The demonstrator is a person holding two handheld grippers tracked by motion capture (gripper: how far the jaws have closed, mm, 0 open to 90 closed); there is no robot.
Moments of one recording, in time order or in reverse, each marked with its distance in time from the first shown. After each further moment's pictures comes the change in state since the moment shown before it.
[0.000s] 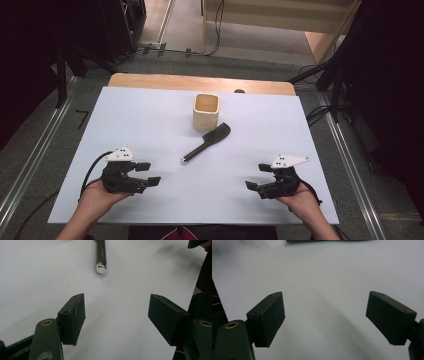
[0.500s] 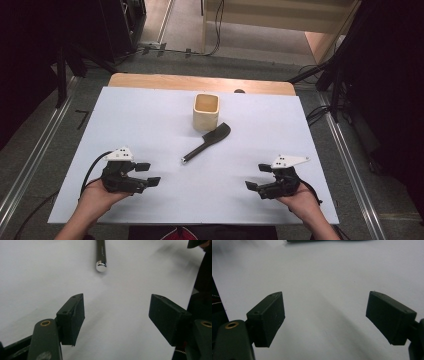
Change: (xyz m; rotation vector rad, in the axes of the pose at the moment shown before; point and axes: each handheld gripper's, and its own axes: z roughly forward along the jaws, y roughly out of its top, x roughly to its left) left arm 0.004 0.003 0.004 0.014 -0.041 -0.044; right arm 0.000 0.000 0.000 0.000 0.002 0.000
